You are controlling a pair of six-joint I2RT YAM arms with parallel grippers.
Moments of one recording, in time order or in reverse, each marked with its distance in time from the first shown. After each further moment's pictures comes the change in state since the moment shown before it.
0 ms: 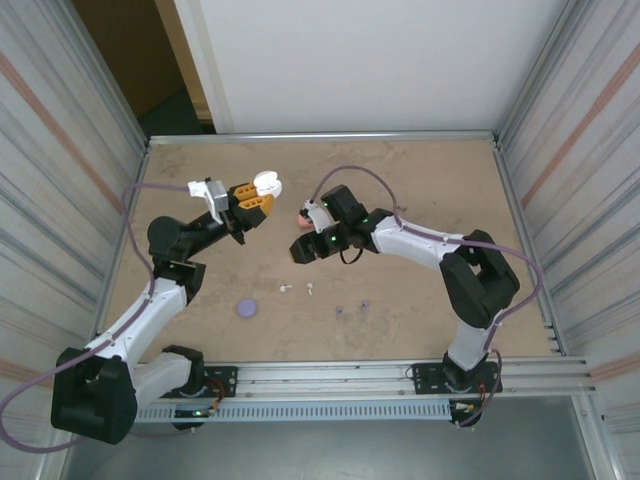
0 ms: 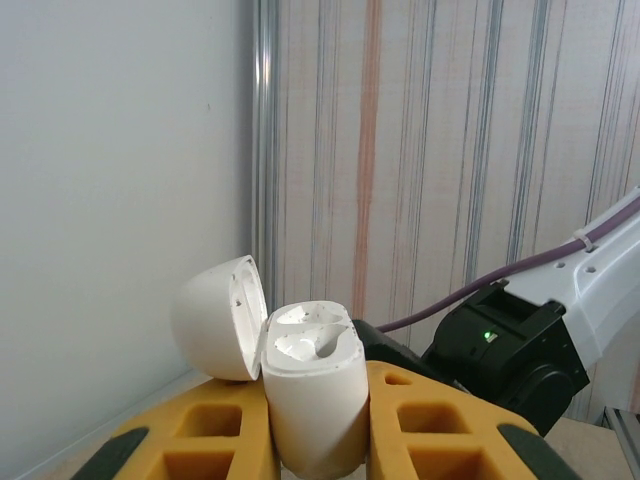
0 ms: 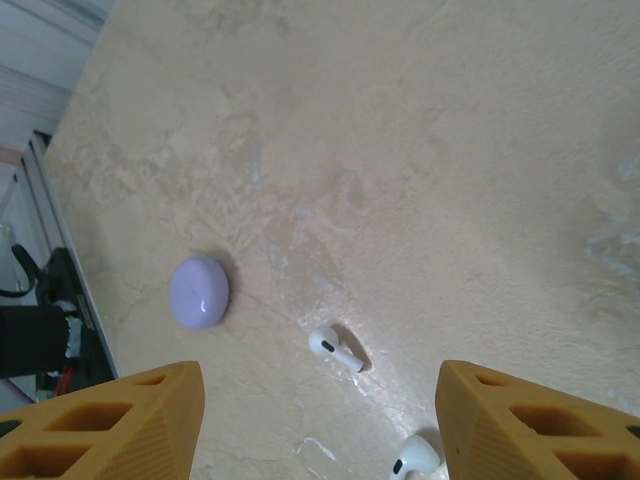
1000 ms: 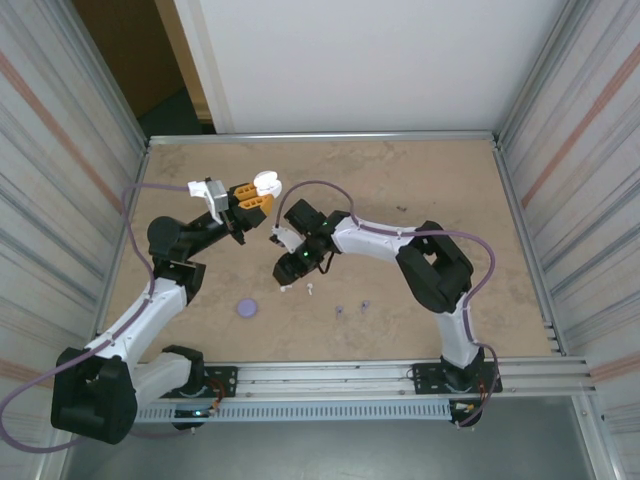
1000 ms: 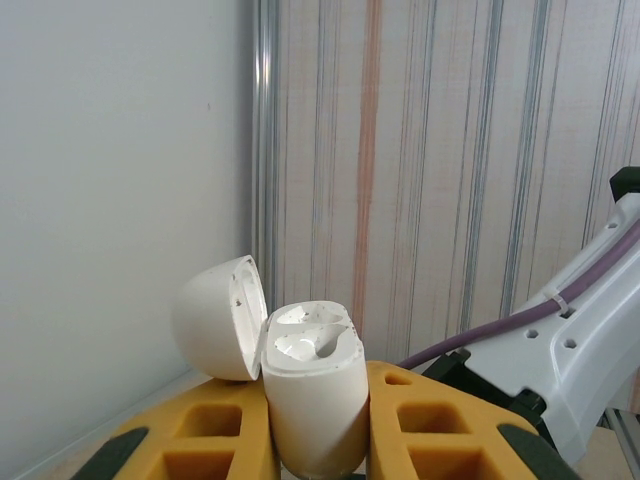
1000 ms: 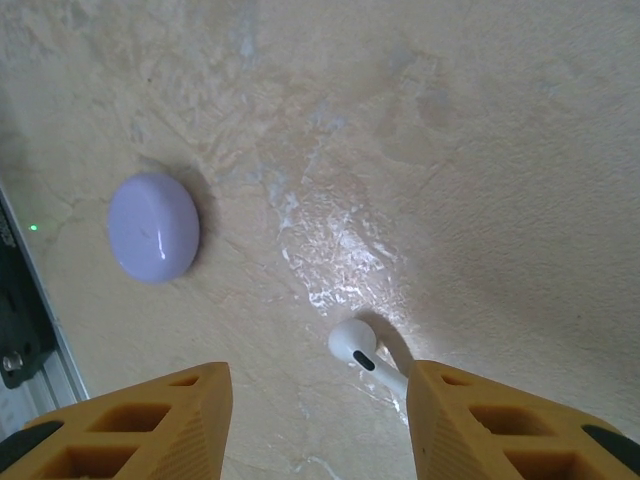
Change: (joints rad) left arm 0.000 0.000 0.000 0.000 0.000 0.000; right arm 0.130 0.256 0.254 -0.259 0.034 -0.143
